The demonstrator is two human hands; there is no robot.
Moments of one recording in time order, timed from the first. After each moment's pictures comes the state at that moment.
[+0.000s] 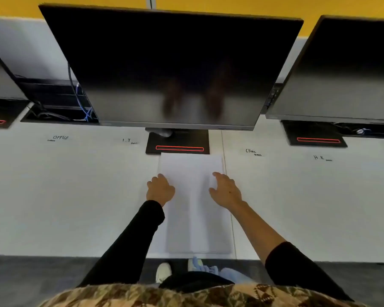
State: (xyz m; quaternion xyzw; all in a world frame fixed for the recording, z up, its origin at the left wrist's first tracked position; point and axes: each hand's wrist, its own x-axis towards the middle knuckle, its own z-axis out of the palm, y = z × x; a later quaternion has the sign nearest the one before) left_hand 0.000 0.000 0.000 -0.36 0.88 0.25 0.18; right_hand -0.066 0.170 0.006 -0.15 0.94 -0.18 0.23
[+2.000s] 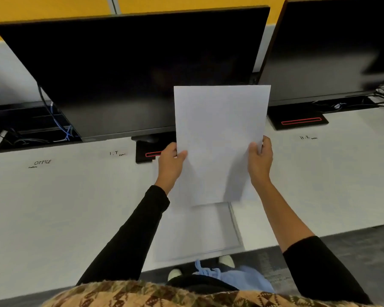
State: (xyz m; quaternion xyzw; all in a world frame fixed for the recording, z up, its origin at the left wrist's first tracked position) left_hand -0.044 0.024 0.065 -0.20 0.76 0.61 -0.08; right_hand -0.101 0.214 0.054 0.10 0.75 -0.65 -0.08
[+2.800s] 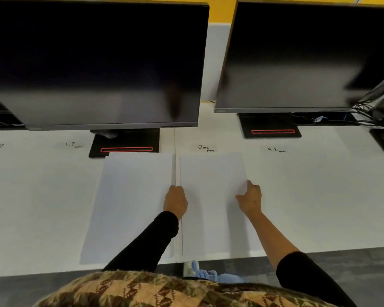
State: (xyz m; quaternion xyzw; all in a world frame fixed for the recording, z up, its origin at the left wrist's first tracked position) left_hand -0.065 0.185 -0.034 -0.26 0.88 0.36 0.16; right_hand -0.138 0.376 -0.025 0.11 0.93 -0.30 0.18
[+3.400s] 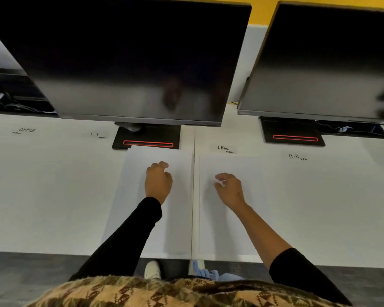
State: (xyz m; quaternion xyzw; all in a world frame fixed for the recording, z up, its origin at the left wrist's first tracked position) left_hand -0.051 0.097 -0.003 -0.34 0.88 0.33 -0.06; right_hand -0.119 0.281 -0.009 -0.07 0.90 -0.39 0.19
